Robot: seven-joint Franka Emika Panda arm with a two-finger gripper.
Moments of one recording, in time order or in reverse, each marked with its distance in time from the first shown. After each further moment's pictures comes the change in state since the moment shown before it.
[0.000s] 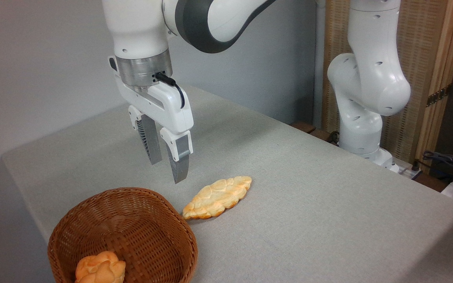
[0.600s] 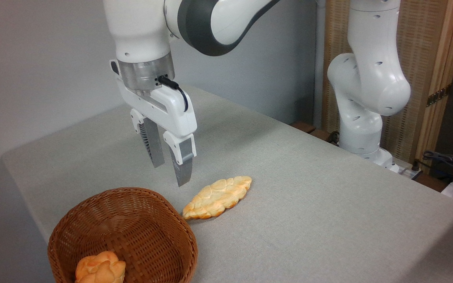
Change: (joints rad) arm 0.000 0.001 0.014 -0.015 0.000 0.000 0.000
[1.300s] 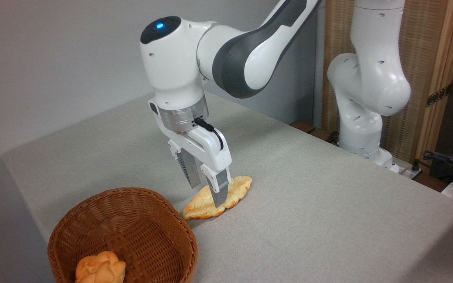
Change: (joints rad) arm 0.001 -0.062 0.027 -0.270 0.004 0.110 0.063
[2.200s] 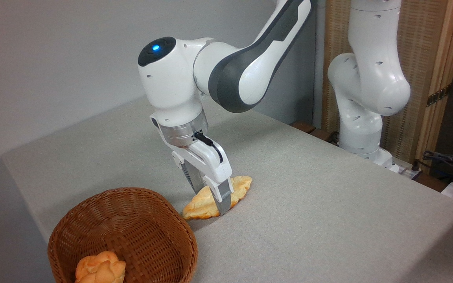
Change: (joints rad) arm -0.008 0.051 0.001 -0.011 0.000 0.008 0.003
